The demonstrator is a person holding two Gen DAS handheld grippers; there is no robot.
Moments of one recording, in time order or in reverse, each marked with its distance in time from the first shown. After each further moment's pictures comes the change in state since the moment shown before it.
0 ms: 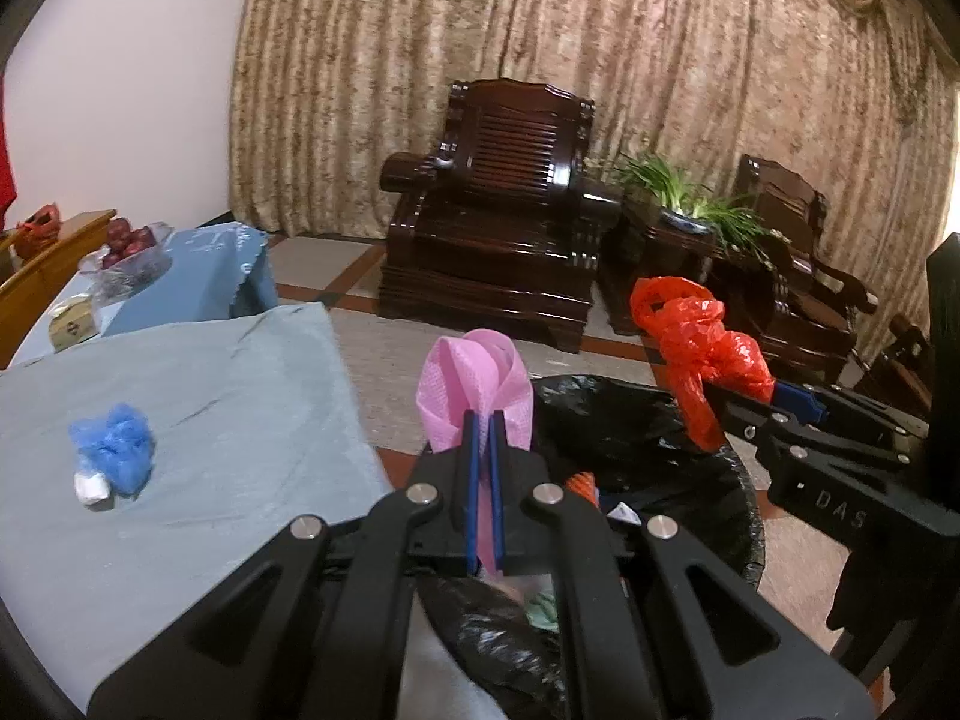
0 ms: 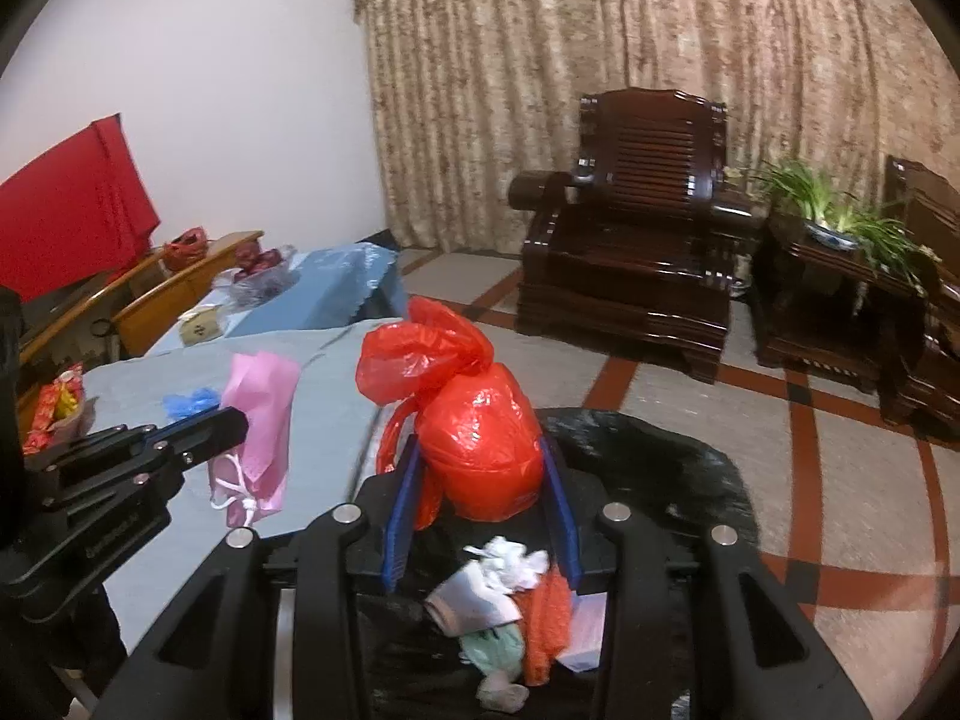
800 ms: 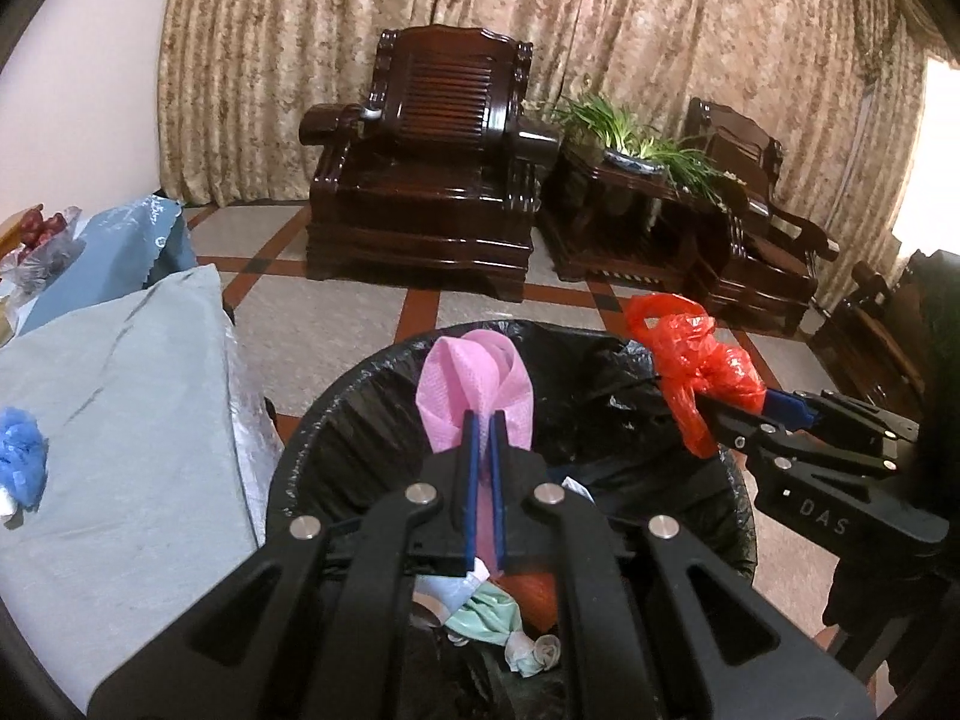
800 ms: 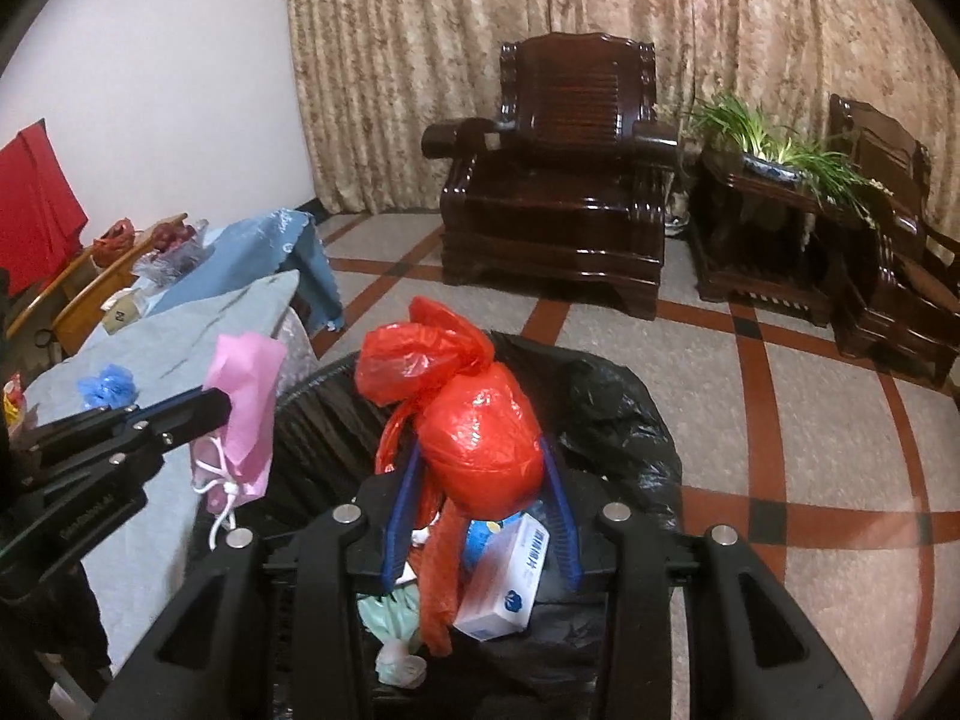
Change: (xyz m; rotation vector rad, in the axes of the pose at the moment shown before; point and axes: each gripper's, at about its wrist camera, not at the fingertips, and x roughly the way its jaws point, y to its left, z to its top) left arm 0.089 -0.041 -0.025 0.065 0.117 -0.130; right arm 0.036 -0.072 -0.042 0.087 0.107 -0.125
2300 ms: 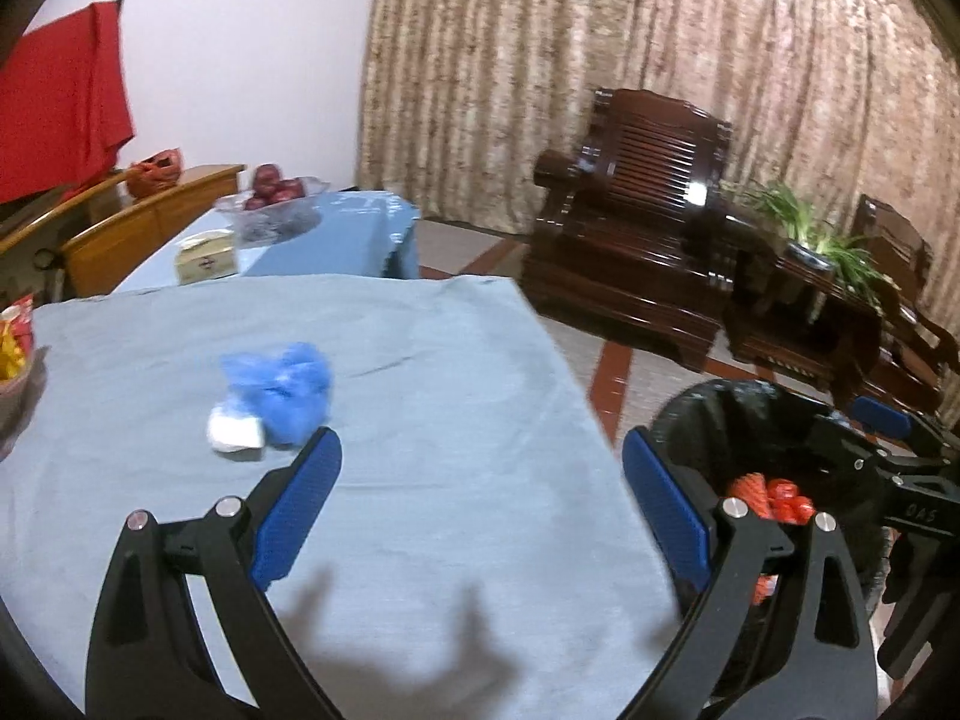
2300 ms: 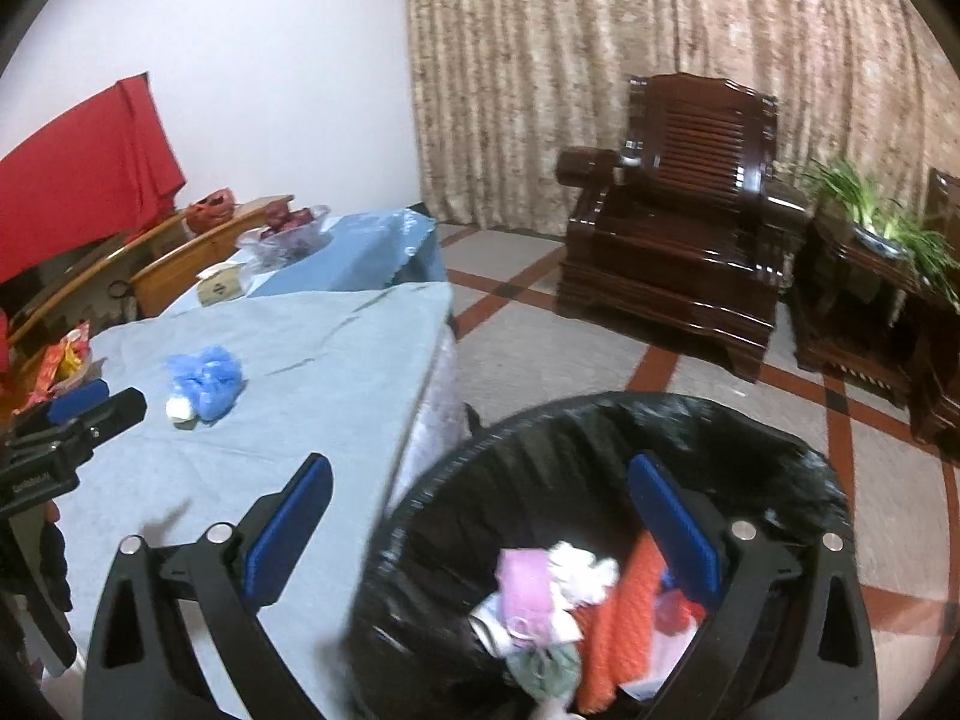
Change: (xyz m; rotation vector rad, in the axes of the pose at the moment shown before) left arm -0.140 0.177 -0.037 -0.236 -0.132 0.399; right arm 0.013 0.139 0.014 -0.173 -0.062 0.199
